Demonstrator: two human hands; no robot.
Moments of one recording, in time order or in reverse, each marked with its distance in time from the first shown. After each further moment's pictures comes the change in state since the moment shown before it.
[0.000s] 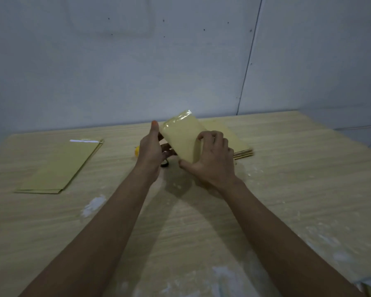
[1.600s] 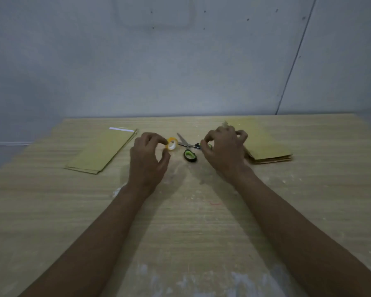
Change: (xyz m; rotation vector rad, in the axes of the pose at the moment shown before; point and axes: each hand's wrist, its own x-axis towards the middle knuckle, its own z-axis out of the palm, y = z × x) left_hand -0.022 -0.013 -0.096 1.127 0.204 0.867; right_hand 0.042 -0.011 0.052 0.044 0.129 -0.236
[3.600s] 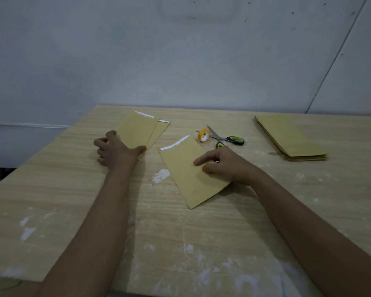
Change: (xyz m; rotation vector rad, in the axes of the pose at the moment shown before) left_hand 0.001 -0.114 -0.083 0.274 0.043 -0.915; right_hand -0.035 -0.080 -0.022 0.770 -0.898 0.217
